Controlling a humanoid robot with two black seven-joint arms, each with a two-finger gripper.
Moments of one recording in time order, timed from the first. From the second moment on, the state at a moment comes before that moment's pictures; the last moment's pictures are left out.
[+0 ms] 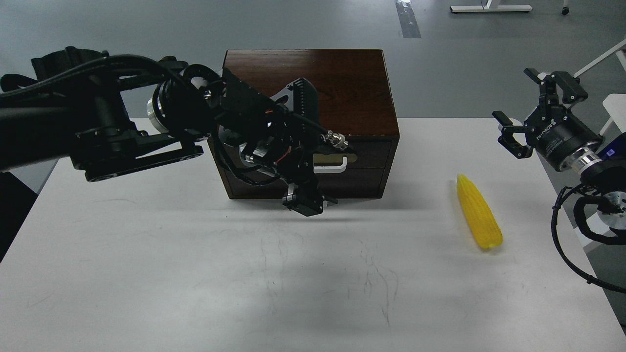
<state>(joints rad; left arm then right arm) -1.49 0.38 0.00 -1.35 2.12 -0.49 -0.49 0.79 -0.74 0.27 0.91 0.08 0.40 0.49</state>
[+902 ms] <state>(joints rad) -1.47 0.35 0.09 -1.27 2.16 -0.49 -0.49 0.78 -0.77 0.28 0.92 0.08 0.40 0.49</state>
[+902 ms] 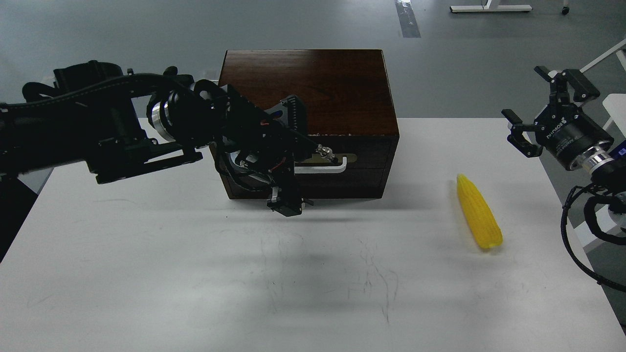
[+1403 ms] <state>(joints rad) -1.46 0.34 0.12 -1.26 2.16 -0.49 -0.49 0.78 -0.77 0.28 0.92 0.08 0.40 0.49</state>
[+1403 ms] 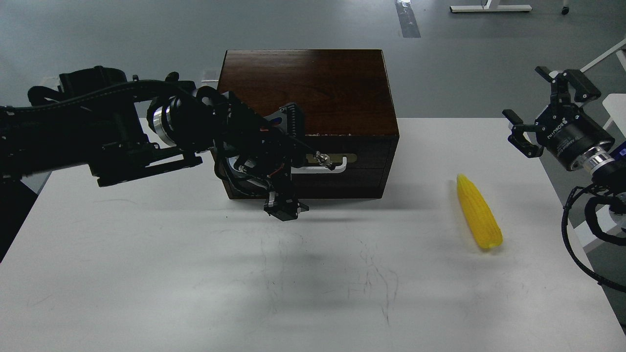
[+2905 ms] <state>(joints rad) -1.46 0.31 0.15 -1.34 2.16 -0.49 -0.49 0.77 -0.77 0.28 0.92 0.08 0.40 0.49</state>
